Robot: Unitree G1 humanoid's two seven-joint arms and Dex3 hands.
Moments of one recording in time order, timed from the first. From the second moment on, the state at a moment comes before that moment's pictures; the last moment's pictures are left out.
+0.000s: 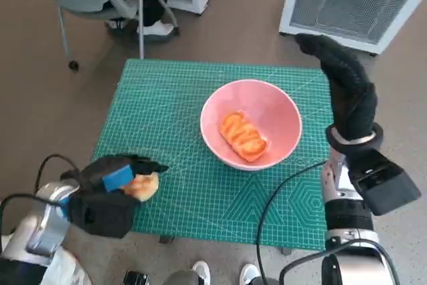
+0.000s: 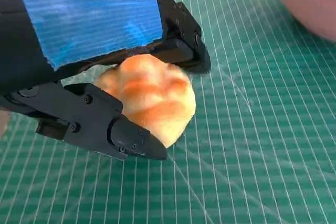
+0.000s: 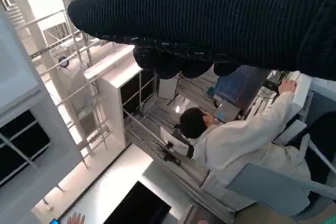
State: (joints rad) left arm -0.18 0.79 -0.16 0.08 0.43 -0.20 -0.57; right arm -0.75 -0.17 -0.14 0.75 0.27 -1.04 0.45
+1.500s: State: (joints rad) left arm -1.02 0.46 -0.27 0.36 0.36 -0.29 -0.45; right arm -0.76 -0.18 -0.15 0.75 0.27 -1.04 0.44
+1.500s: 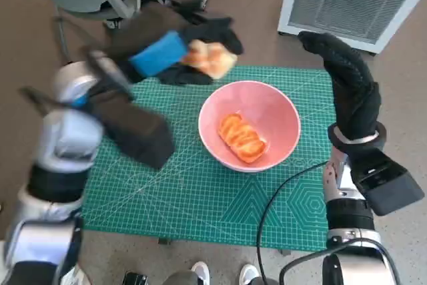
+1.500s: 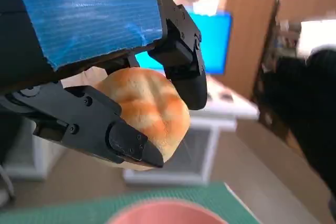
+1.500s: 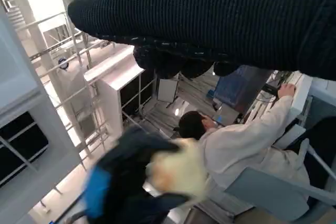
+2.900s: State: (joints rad) left arm -1.02 0.24 -0.28 0.76 0.26 -0.42 -0.49; right arm -0.75 -0.19 -0.17 0.71 0.24 -1.05 0.40
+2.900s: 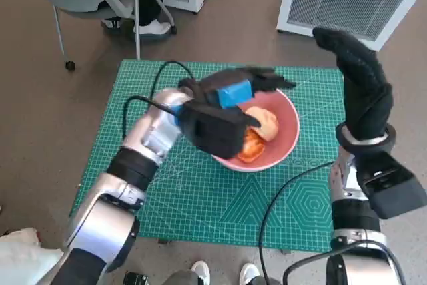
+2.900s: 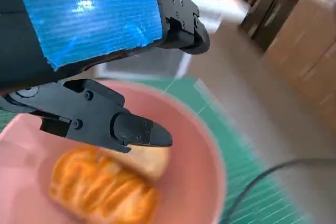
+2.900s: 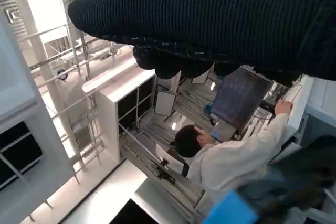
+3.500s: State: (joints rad) left arm -0.74 0.12 0.03 0.42 -0.16 -0.52 -0.37; right arm -0.75 -0.19 -0.17 0.54 0.24 -0.90 0.34
